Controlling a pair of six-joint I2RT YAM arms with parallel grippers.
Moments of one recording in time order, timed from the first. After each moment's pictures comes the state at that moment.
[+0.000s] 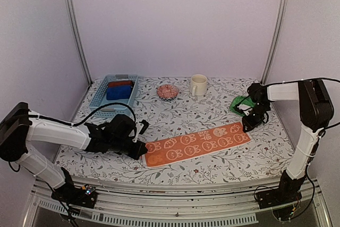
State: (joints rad) left arm -0.90 1.45 0.63 -0.07 0.01 -0.42; right arm 0.15 1.88 1.19 -0.74 -0.05 -0.40
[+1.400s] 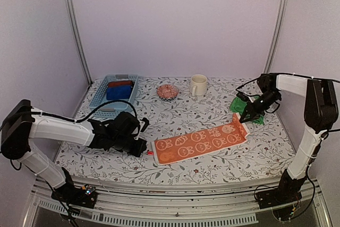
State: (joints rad) left arm -0.90 1.49 0.70 -0.16 -0.07 -0.42; right arm 0.07 1.83 1.35 -1.03 -0.56 -0.37
